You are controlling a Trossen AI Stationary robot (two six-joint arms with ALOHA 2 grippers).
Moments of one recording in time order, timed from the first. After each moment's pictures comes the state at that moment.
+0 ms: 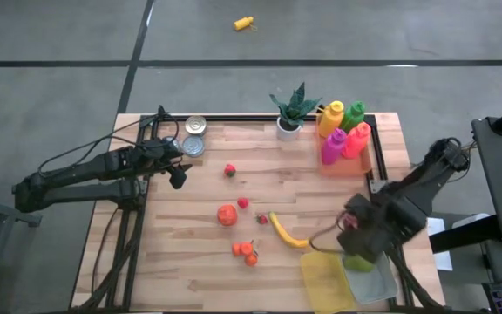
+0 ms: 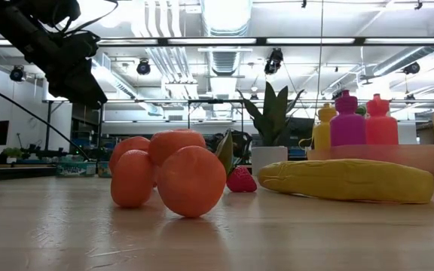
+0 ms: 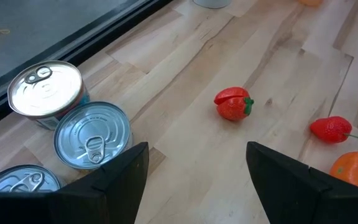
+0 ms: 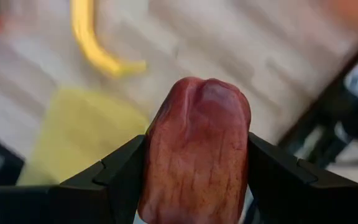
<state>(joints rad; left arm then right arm) 0.34 0.63 0.52 -0.60 -0.20 -0.24 0.77 1.39 1.42 -1.57 0.18 1.70</state>
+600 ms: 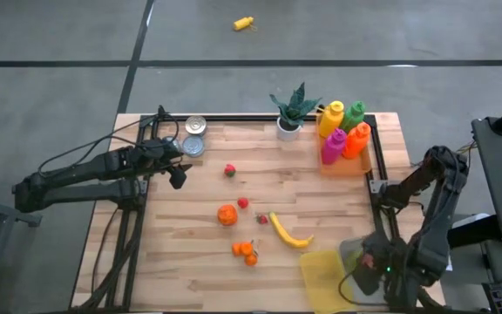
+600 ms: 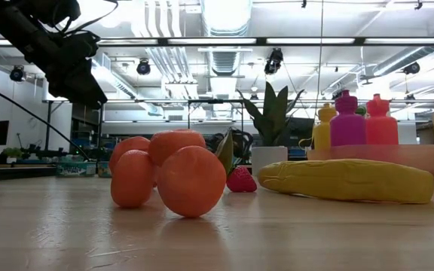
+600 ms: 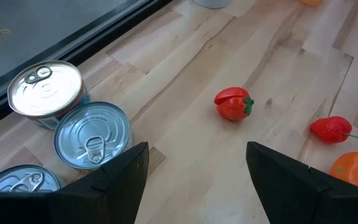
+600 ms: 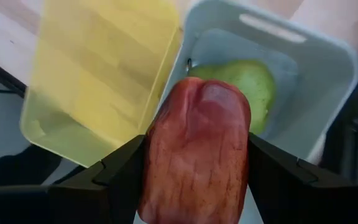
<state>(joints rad) 0.34 0.63 0.52 -0.60 -0.20 -0.24 1.14 1.49 1.29 -1.28 0.17 2.14</state>
